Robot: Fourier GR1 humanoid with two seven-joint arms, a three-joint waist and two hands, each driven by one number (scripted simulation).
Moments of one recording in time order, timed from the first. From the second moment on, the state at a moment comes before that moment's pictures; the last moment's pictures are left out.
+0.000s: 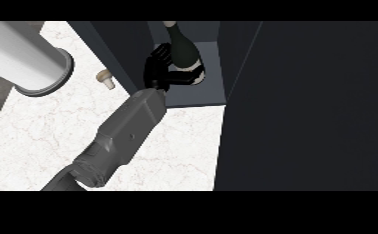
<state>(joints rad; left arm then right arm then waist) -1.00 0.00 -0.43 -0.25 1.14 0.29 -0.60 -0.07 -0.04 0.06 -2.34 -0.19 0.19 0.45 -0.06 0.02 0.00</state>
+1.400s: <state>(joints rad) -0.95 0.00 -0.59 -0.40 1.39 0.38 -0.71 -0.12 -0.02 0.10 -2.28 -0.19 0.20 0.41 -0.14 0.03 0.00</state>
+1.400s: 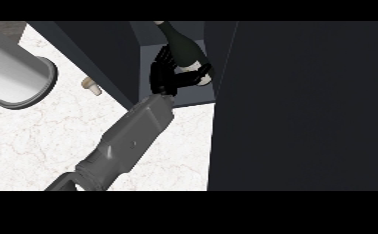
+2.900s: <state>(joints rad) -1.05 0.00 -0.78 -0.37 1.48 0.50 -0.82 -0.12 -0.03 0.10 -2.28 -0.18 0.20 0.41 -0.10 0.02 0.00</state>
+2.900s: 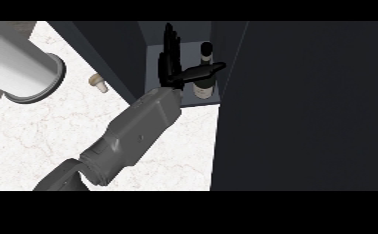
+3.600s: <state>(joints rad) -0.99 0.00 -0.87 -0.51 1.54 0.48 -0.88 -0.11 -0.02 0.11 -2.29 -0.17 0.19 0.45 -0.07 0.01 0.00</state>
